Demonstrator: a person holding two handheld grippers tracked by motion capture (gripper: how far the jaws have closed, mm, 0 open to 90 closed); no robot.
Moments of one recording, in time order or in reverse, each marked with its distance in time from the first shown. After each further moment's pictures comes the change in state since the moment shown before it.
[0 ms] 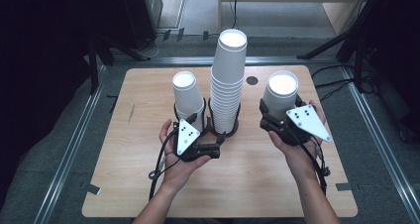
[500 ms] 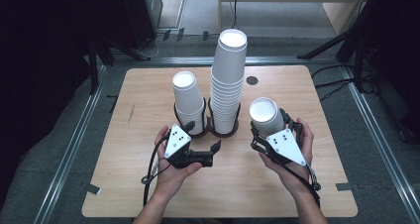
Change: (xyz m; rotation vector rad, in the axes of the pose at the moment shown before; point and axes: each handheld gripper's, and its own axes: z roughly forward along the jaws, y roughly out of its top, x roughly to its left) left arm 0.006 -0.006 -0.019 0.039 -0.109 -0.104; right arm 0.027 -0.051 -0.015 0.029 0.009 -0.241
